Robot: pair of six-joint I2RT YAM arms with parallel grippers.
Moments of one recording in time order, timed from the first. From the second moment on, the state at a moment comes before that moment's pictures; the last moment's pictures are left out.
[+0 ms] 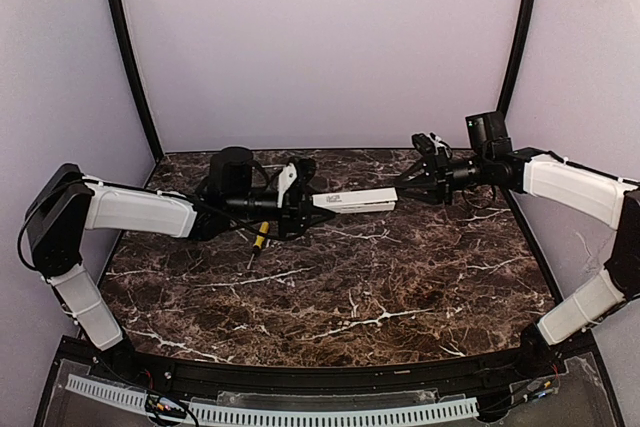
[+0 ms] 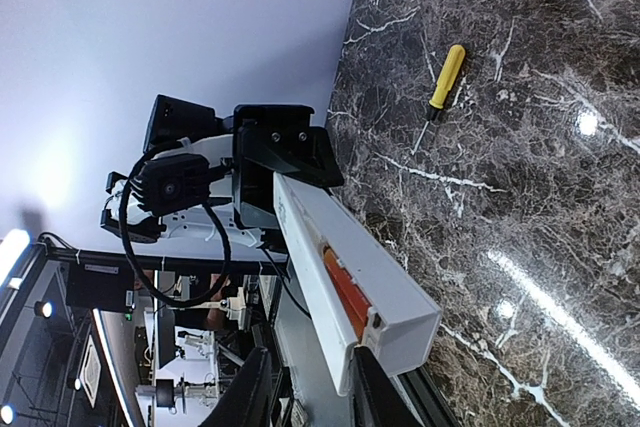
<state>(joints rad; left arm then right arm) -0.74 1.70 0.98 0.48 0.70 0.27 0.36 1.43 1.06 -0.27 -1.12 0.75</state>
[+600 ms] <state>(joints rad) -0.73 1.72 0.99 0.46 0.69 0.27 0.38 1.47 1.06 -0.20 -1.11 0.79</state>
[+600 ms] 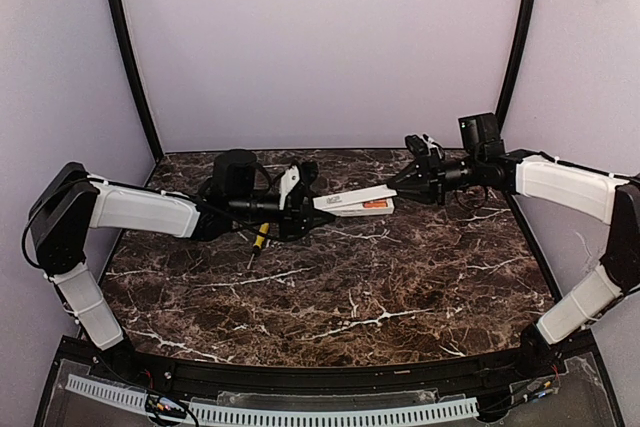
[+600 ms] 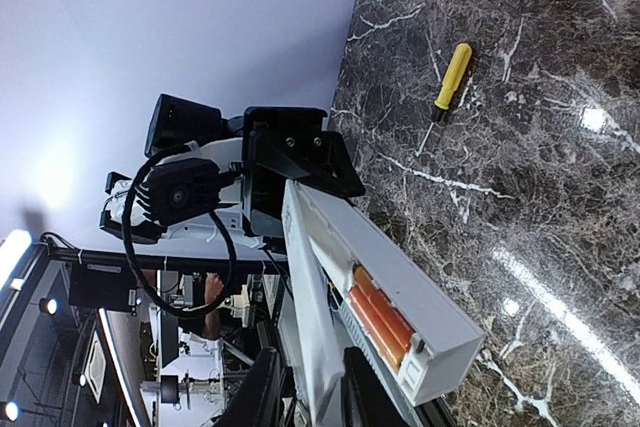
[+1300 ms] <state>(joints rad) -0.74 1.73 1.00 0.45 0.69 0.27 0.43 1.49 1.06 -0.14 -1.12 0.82</state>
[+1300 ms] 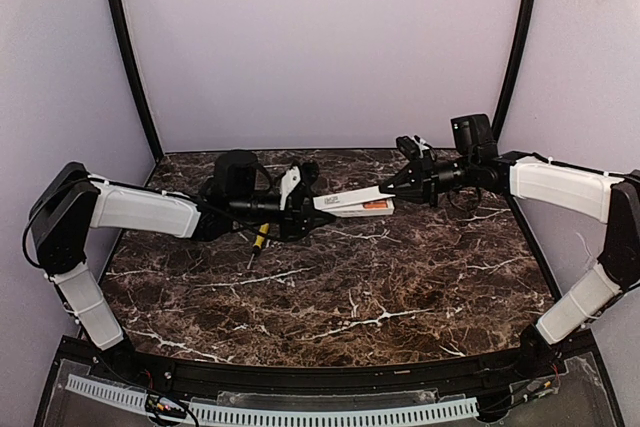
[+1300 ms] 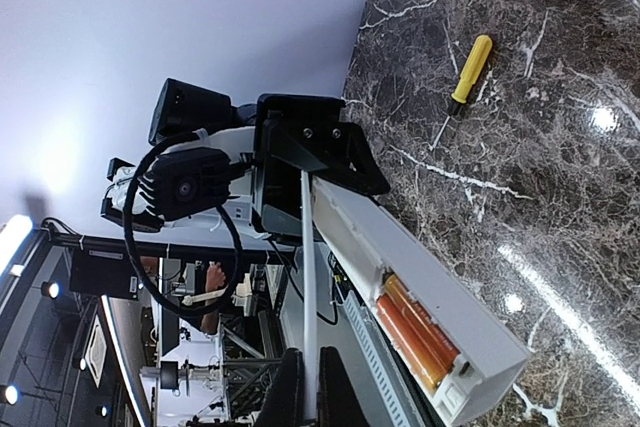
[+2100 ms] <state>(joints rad) -0.74 1.59 0.71 0.53 0.55 0.18 0.30 1.39 1.22 -0.40 -0.80 0.55</state>
